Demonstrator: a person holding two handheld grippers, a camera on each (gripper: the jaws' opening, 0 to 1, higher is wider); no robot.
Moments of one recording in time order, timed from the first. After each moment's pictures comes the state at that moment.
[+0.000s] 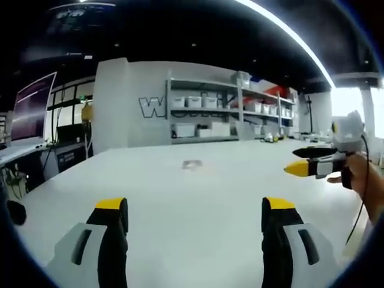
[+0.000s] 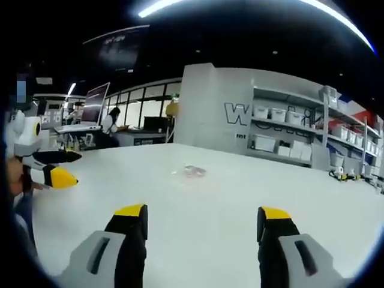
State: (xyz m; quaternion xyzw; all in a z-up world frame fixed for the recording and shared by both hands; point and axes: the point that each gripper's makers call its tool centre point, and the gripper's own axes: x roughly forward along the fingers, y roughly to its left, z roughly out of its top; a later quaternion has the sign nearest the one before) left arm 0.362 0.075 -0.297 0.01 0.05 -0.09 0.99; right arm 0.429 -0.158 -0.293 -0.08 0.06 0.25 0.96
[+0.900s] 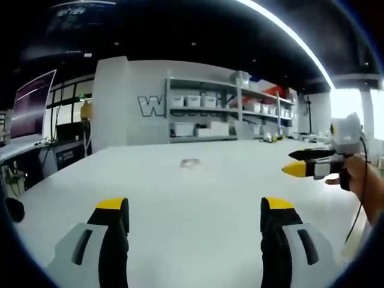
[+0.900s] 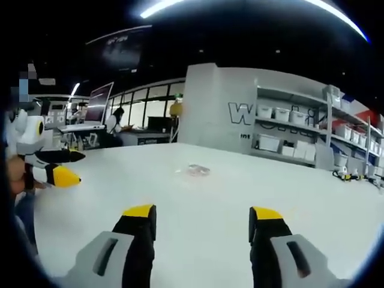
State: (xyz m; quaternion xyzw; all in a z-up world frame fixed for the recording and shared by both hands) left arm 0.363 0.070 -0.298 0.00 0.05 -0.09 0.99; right arm 0.429 -0.158 -0.298 -0.08 0.06 0.26 0.96
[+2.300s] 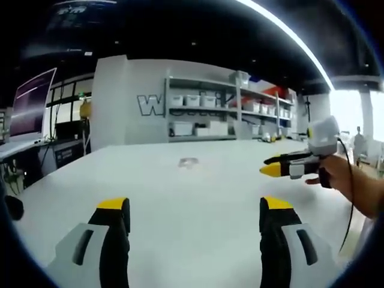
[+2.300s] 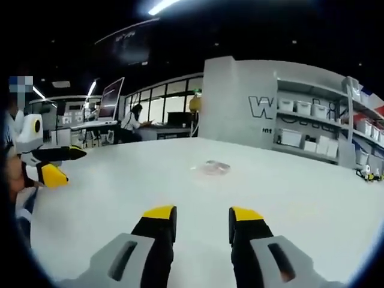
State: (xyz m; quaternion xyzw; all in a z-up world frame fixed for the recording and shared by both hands) left arm 0.359 0.072 -0.301 0.00 0.06 -0.10 0.99; right arm 0.465 -0.119 -0.319 -0.07 0.08 0.34 0.93
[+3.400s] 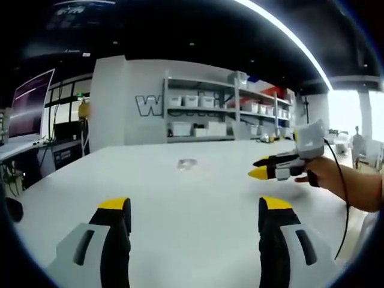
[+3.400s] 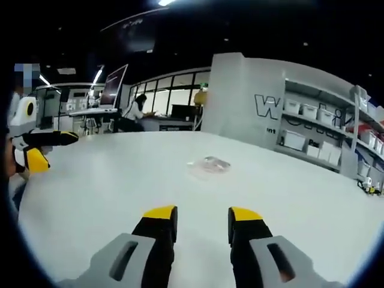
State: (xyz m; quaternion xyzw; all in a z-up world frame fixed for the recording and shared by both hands) left arm 0.358 0.071 -0.297 0.00 0.06 -0.10 0.99; right arm 0.481 -0.109 -0.324 -0.12 0.09 0.35 0.93
